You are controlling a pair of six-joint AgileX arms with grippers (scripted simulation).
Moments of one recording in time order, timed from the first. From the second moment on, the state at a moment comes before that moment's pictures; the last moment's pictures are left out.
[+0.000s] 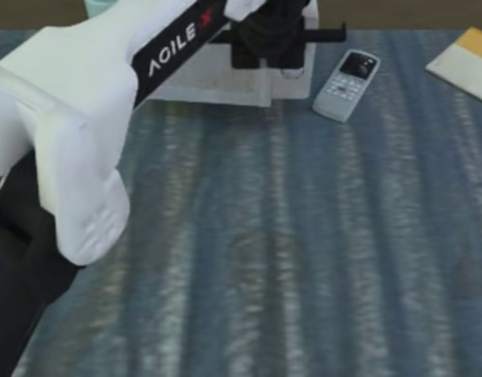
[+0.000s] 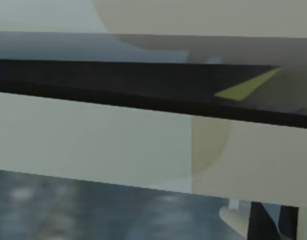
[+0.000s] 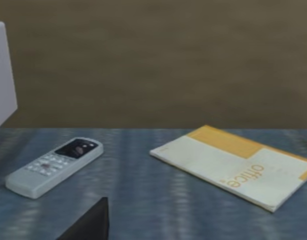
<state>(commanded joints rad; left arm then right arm) -0.64 2.52 2.58 -1.18 -0.31 -0.57 0.00 0.00 0.00 0.00 0.00 0.00</state>
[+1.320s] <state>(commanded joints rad) -0.64 2.52 2.60 -1.21 -0.30 -0.57 0.00 0.00 0.00 0.00 0.00 0.00</state>
